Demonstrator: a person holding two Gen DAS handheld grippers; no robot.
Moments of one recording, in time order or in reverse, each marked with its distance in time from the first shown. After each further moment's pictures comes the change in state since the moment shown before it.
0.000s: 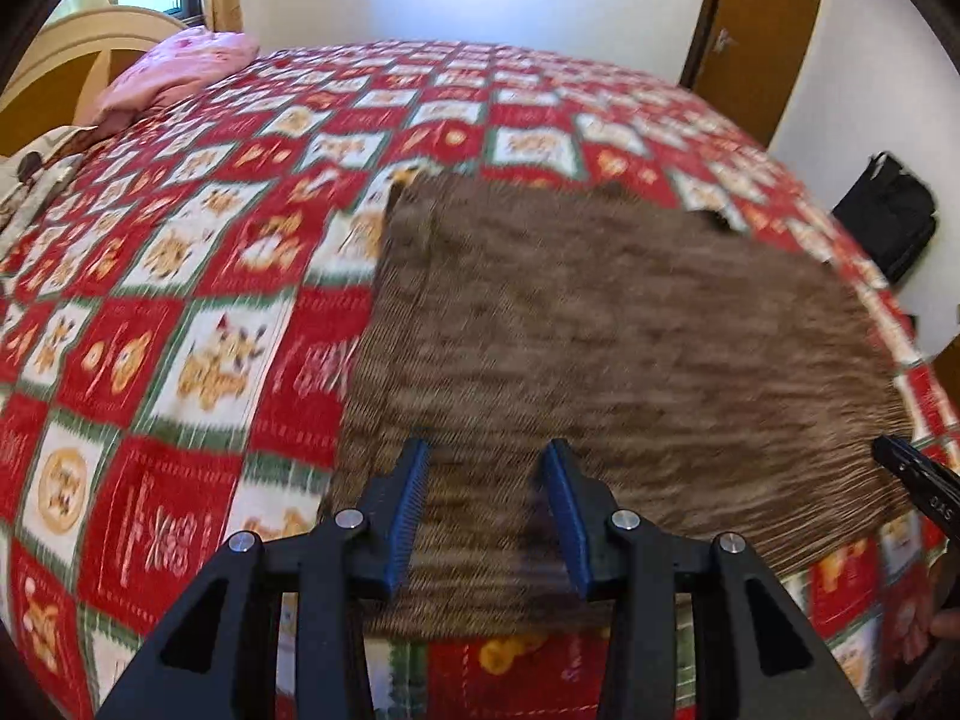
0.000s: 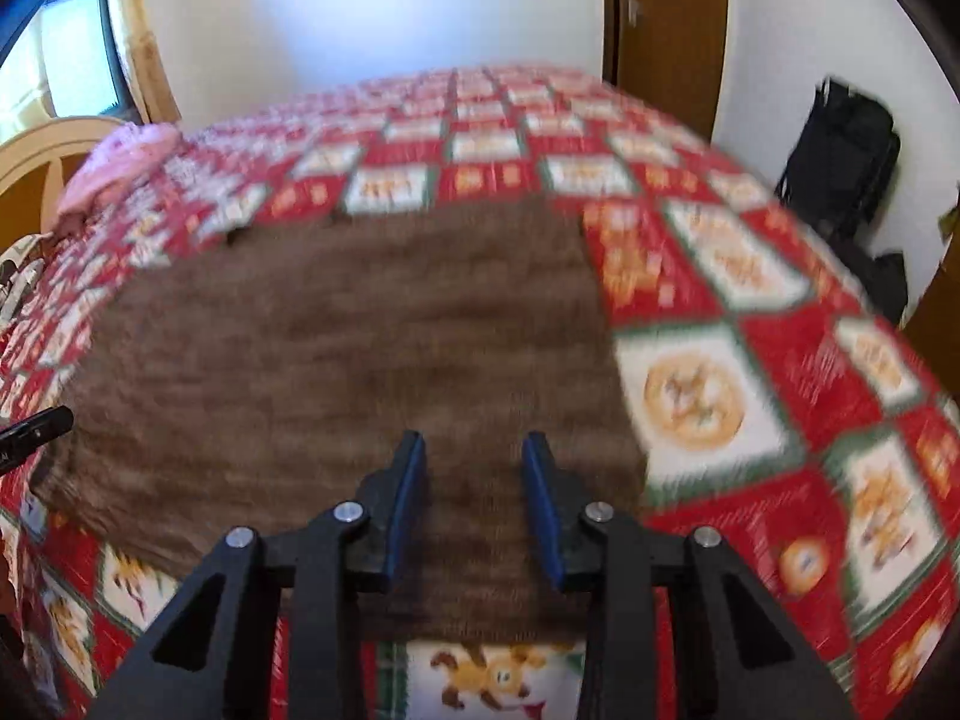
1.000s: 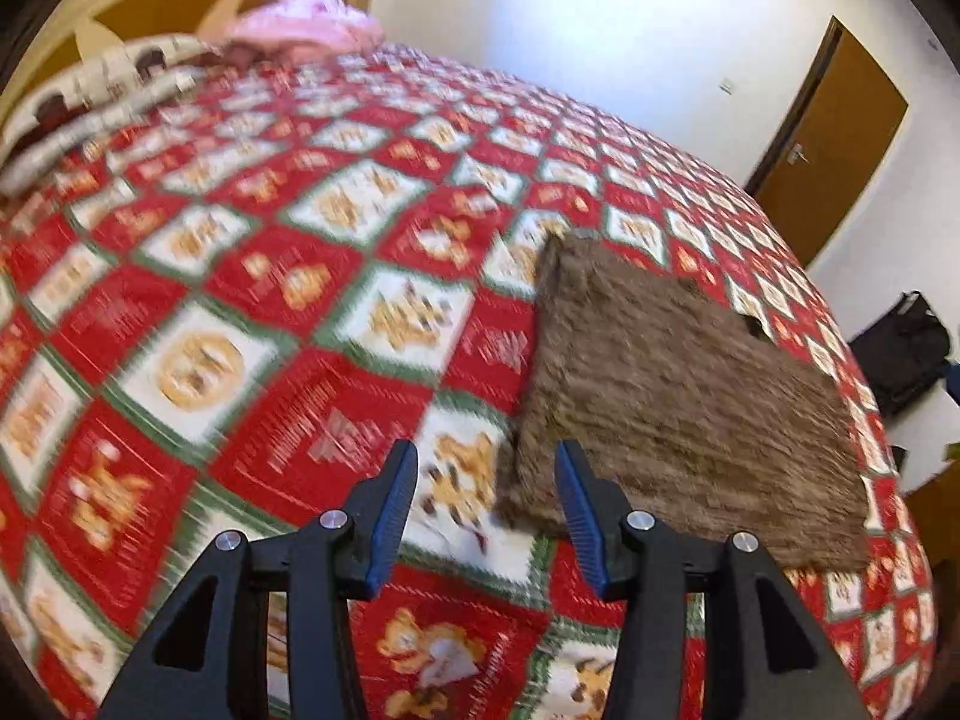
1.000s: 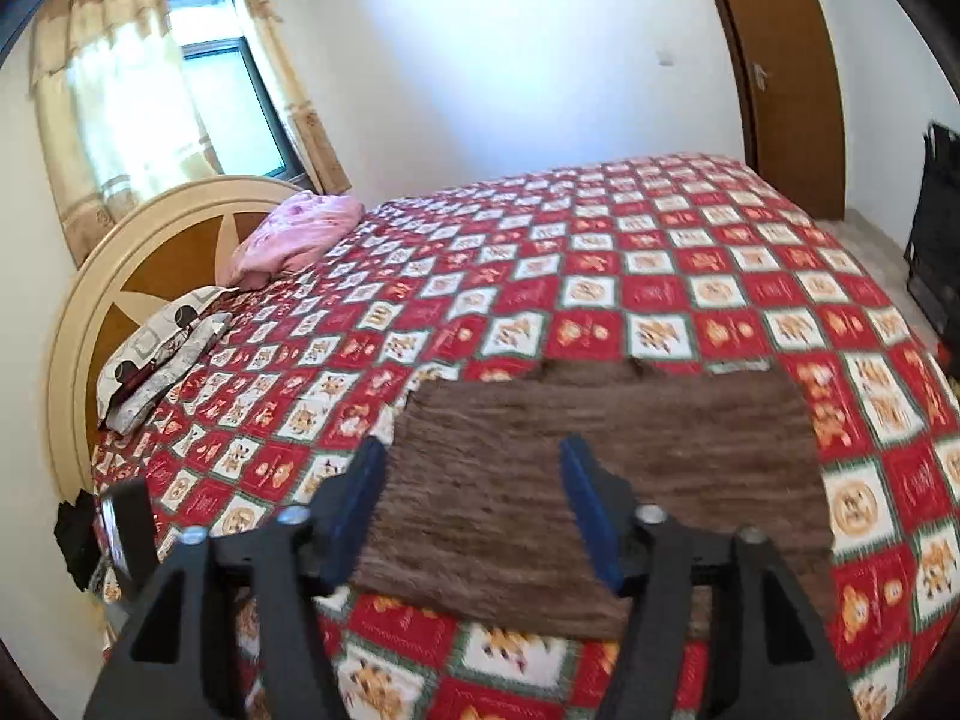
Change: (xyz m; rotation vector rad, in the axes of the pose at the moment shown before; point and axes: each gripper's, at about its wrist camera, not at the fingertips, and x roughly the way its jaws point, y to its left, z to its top) left arm -0.065 0.086 -0.034 -0.300 -0.086 -0.036; right arm -0.121 0.156 0.056 -0.106 -0.245 0.349
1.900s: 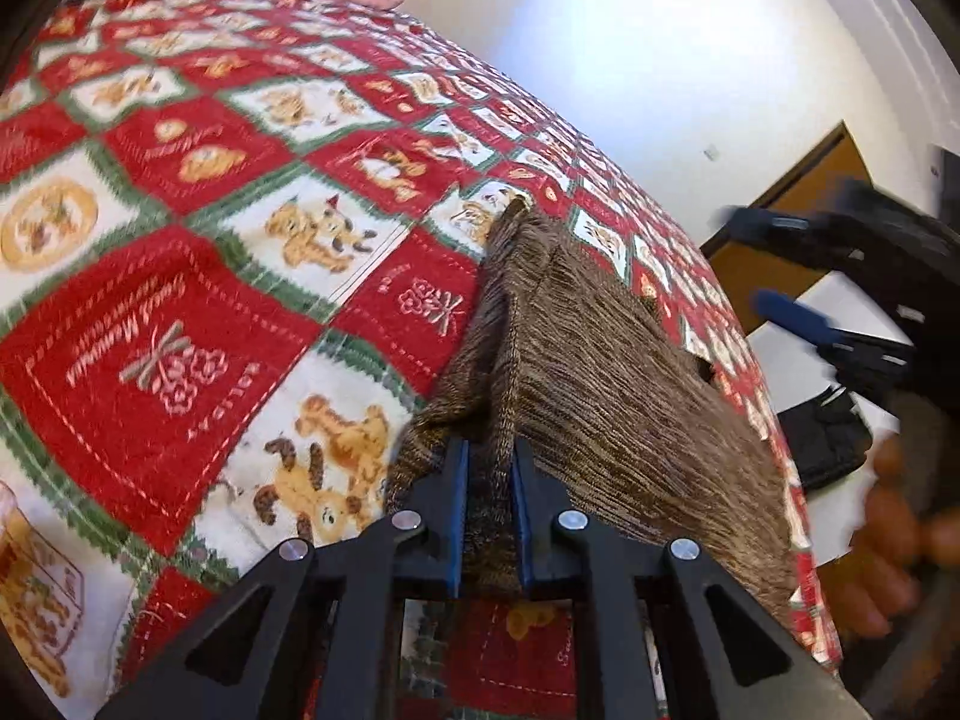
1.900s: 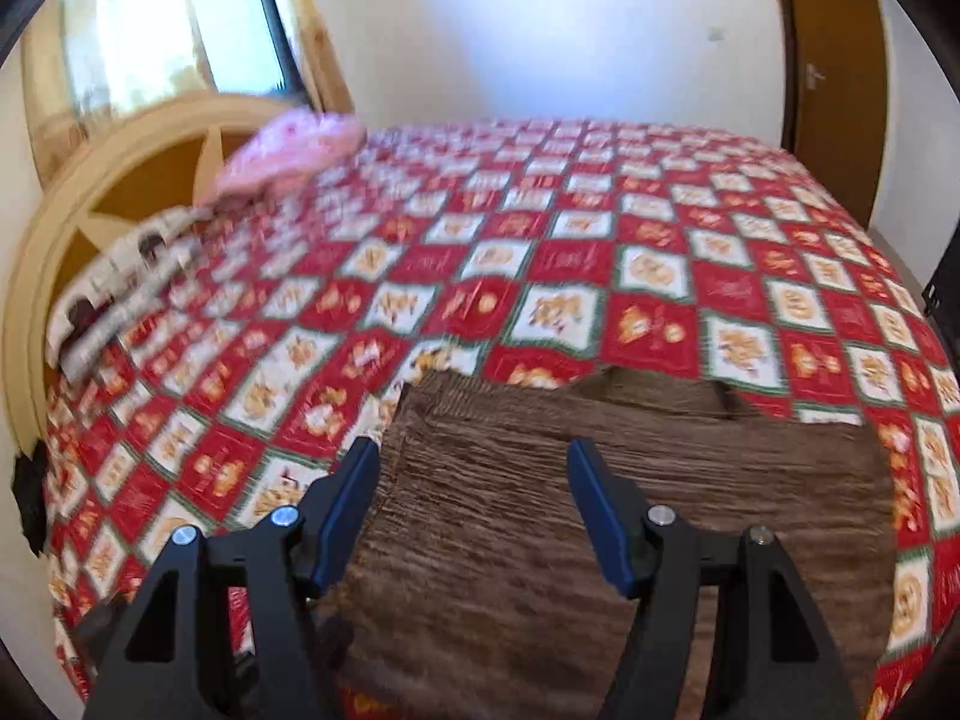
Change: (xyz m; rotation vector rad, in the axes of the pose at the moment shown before) left arm 0.058 0.016 -0.013 -0.257 -0.042 -0.255; right arm 0.157 0.059 0.025 -0.123 0.214 0.003
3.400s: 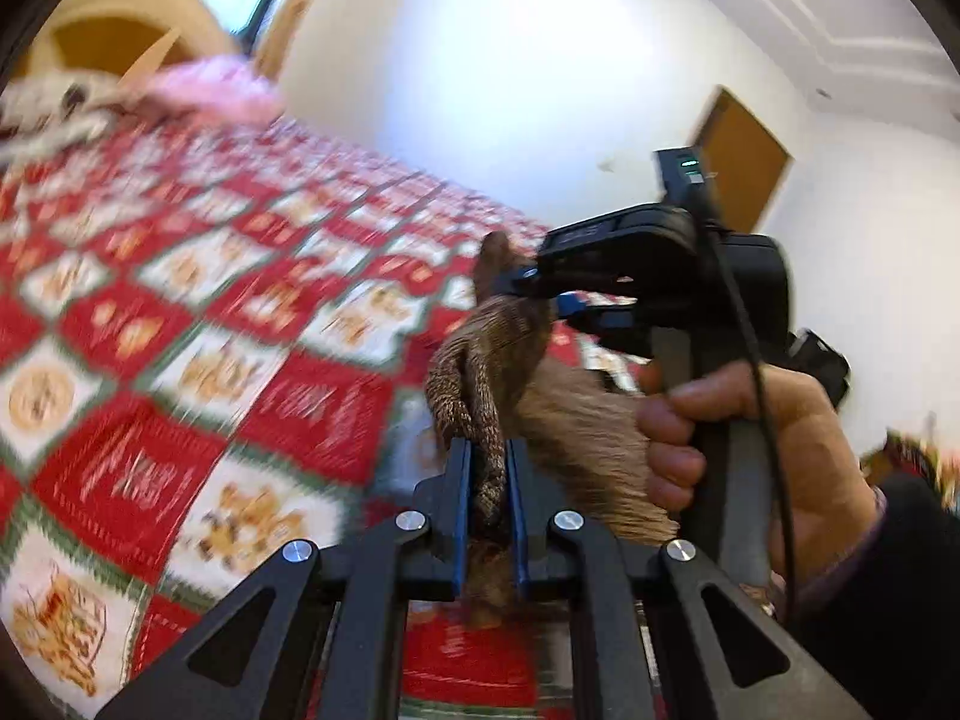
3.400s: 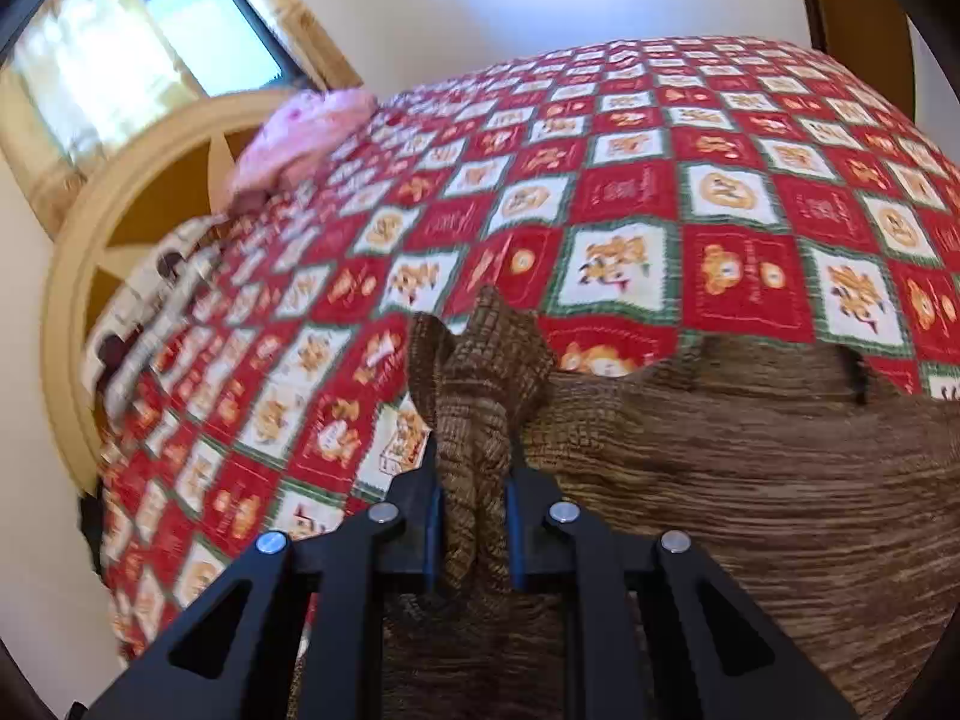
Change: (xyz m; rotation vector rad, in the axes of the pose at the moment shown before) left arm -0.061 -0.065 -0.003 0.337 -0.184 -0.106; right arm 0.043 -0.044 0.020 0.213 0.053 0.228
